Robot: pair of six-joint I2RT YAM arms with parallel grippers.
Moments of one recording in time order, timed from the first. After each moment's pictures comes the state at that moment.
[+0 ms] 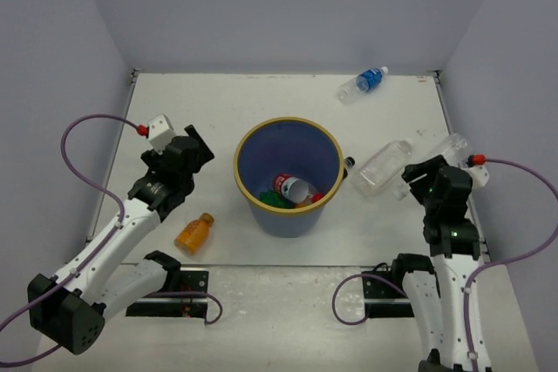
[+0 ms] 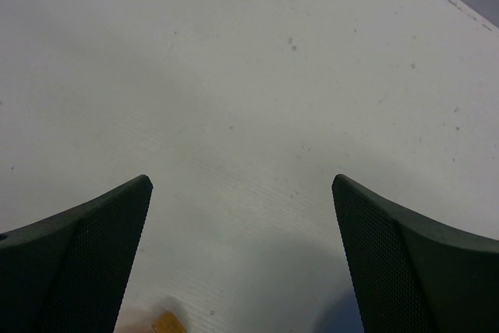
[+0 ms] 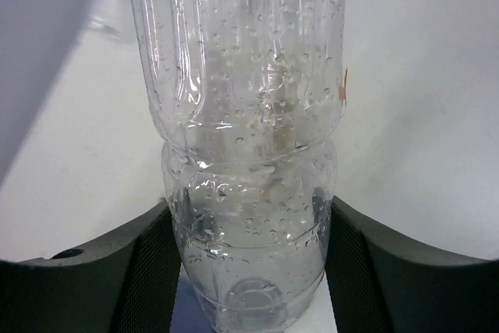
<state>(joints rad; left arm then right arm) -0.45 0.94 0.77 -0.44 -0.69 -0.74 -0.09 0.56 0.63 -0.66 0.19 0.82</state>
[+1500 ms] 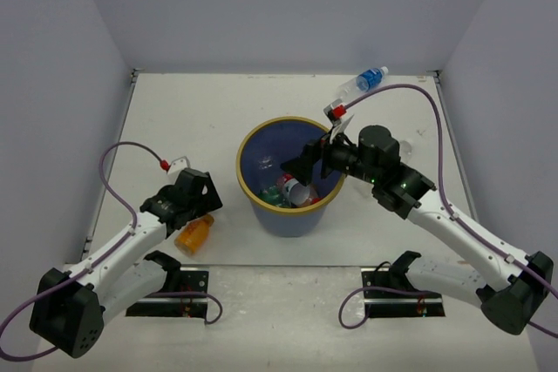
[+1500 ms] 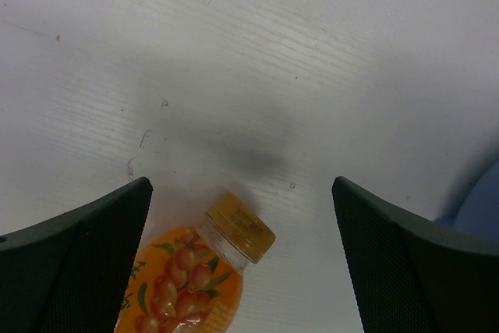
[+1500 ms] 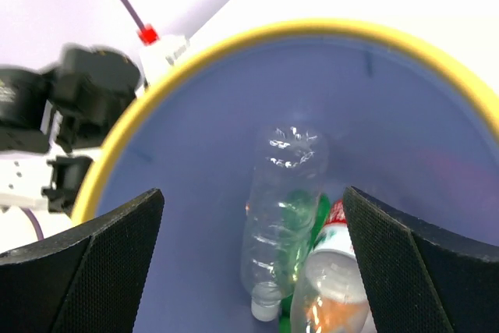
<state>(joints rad) -0.45 0.92 0.48 -0.56 -0.34 -0.79 0.72 1.04 0.95 -0.13 -0.27 0.36</state>
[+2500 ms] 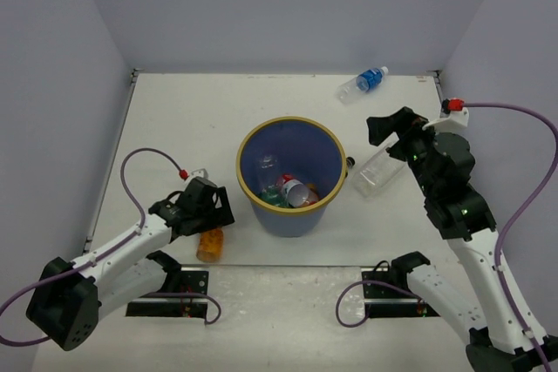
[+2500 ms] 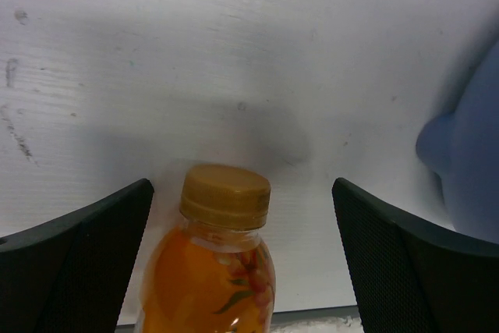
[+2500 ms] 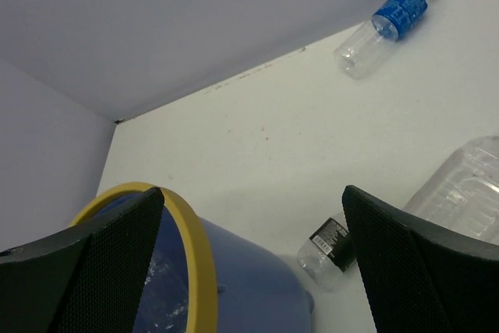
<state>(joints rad) -0.55 0.95 0.42 -0.55 -0.14 -0.81 0.33 0.74 1.02 -0.42 0.19 0.61</state>
